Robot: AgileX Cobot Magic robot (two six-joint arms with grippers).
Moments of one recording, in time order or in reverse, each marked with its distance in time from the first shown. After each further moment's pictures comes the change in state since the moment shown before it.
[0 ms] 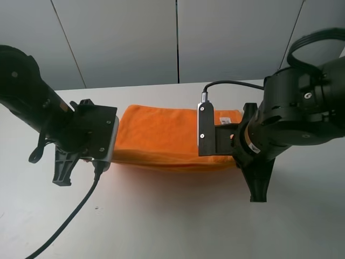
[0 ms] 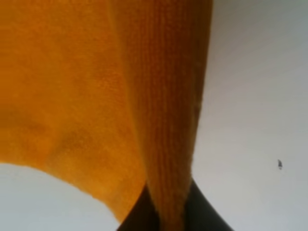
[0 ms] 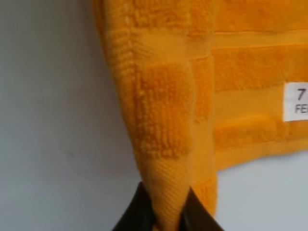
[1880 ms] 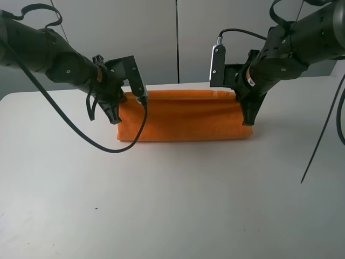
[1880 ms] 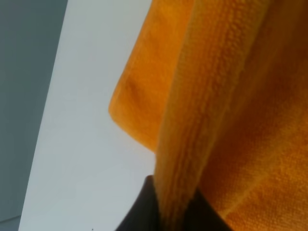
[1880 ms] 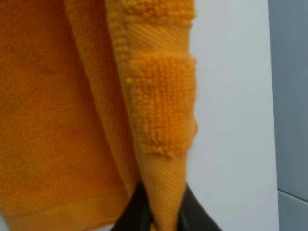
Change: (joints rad) left arm 0.086 0.344 -0.322 0.591 -0.396 -0.721; right arm -0.412 0.262 -0.310 -0.248 -0.266 -0.064
